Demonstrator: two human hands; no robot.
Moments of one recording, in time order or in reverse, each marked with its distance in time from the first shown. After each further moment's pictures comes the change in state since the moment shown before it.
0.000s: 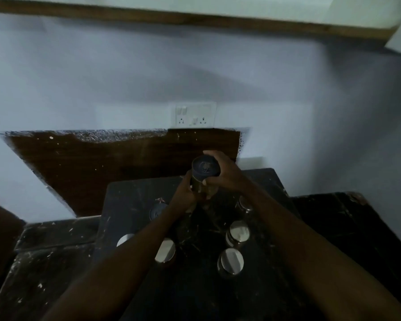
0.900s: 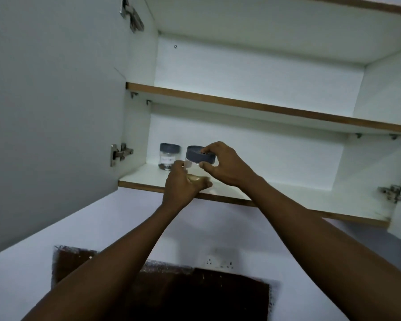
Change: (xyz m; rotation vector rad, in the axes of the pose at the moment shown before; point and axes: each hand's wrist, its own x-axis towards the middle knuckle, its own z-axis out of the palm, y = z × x) left_hand 0.065 0.335 -0.211 0.302 0.749 0.465; right_hand 0.128 -0.363 -0.188 -0.476 0.400 -0.656
